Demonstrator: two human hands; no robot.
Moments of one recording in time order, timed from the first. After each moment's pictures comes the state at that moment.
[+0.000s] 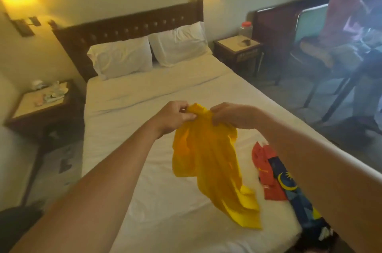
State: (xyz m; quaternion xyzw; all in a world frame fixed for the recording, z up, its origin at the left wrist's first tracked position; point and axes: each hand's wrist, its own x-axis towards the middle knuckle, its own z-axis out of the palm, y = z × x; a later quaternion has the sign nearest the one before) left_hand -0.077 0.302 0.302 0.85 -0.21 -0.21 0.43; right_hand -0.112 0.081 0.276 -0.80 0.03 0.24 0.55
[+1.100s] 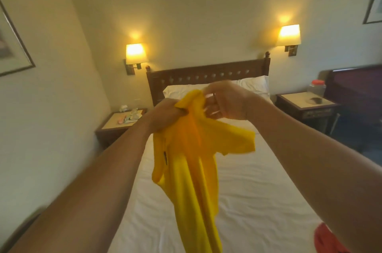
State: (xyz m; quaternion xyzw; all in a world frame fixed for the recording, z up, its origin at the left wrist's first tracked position) left_hand -0.072 0.438 0.430 0.91 -0.13 -0.01 0.40; right_hand -0.061 0.220 0.448 -0.69 -0.19 0.21 0.67
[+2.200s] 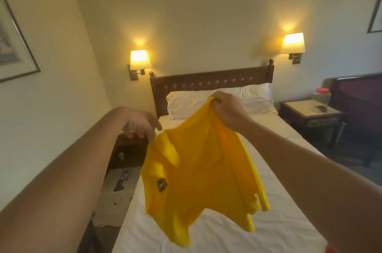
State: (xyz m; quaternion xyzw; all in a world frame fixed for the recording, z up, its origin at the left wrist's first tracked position) left_hand -0.050 0.519 0.464 0.96 0.01 -0.22 0.17; right_hand -0.026 0.249 0.417 -0.85 -0.17 -0.19 0.46
